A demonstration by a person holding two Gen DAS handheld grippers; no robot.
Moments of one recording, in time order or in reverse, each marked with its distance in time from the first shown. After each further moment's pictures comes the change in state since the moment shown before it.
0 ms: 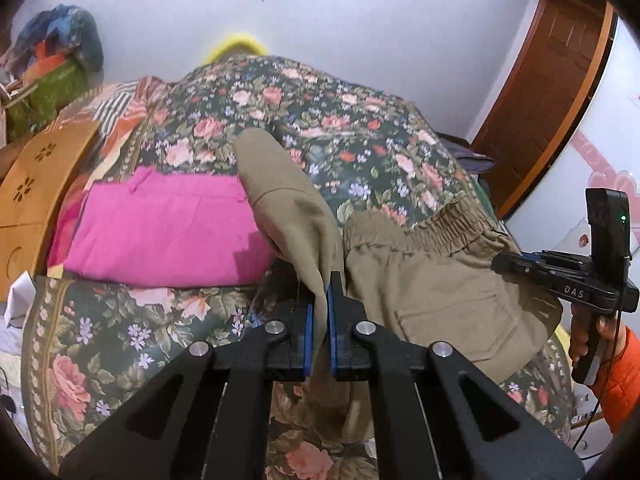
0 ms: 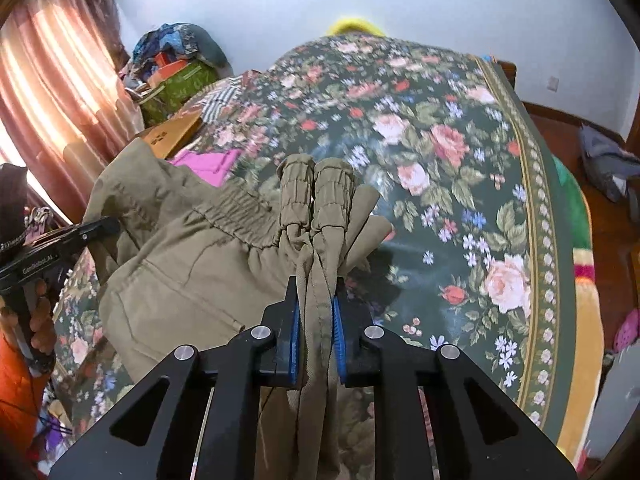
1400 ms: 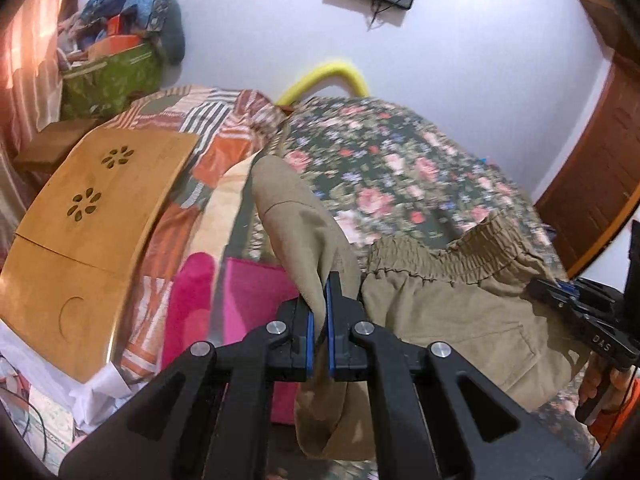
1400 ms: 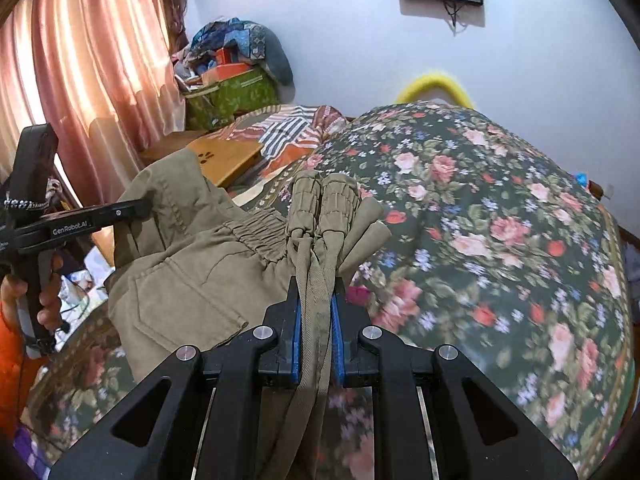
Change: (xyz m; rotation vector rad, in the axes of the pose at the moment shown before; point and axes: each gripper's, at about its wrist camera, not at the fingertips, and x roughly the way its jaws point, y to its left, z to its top) left arm 0.023 0.232 0.092 -0.179 -0.081 0.175; right arm 0.129 0.153 0.135 -0.254 -0.108 0.037
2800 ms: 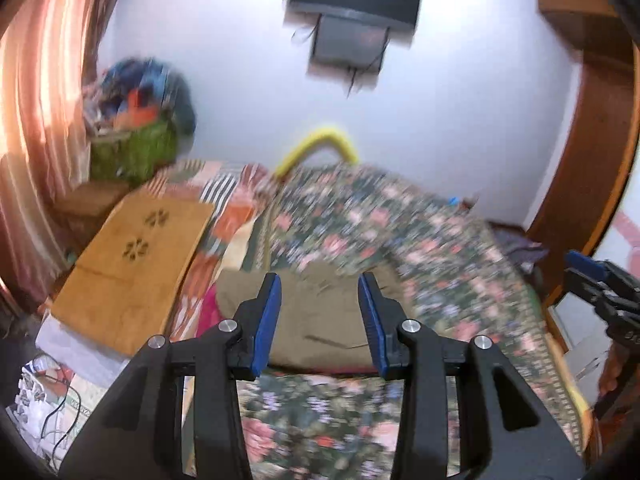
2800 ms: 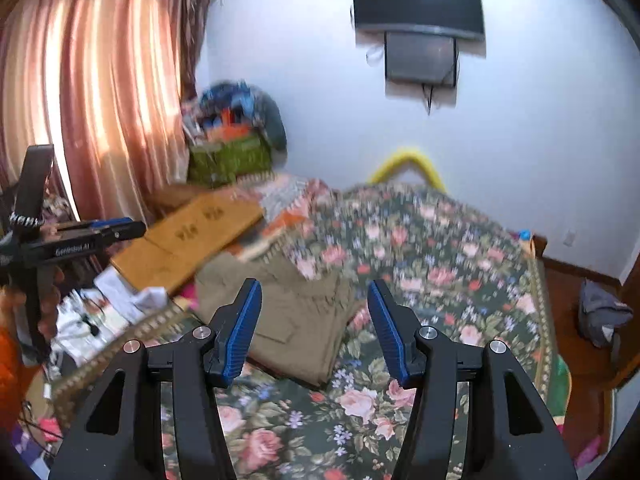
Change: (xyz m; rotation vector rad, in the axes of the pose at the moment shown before) left arm -0.220 -0.096 -0.041 0.074 -0.251 0.021; right arm -0.196 0.049 -0.024 -0.054 -0.266 -0.085
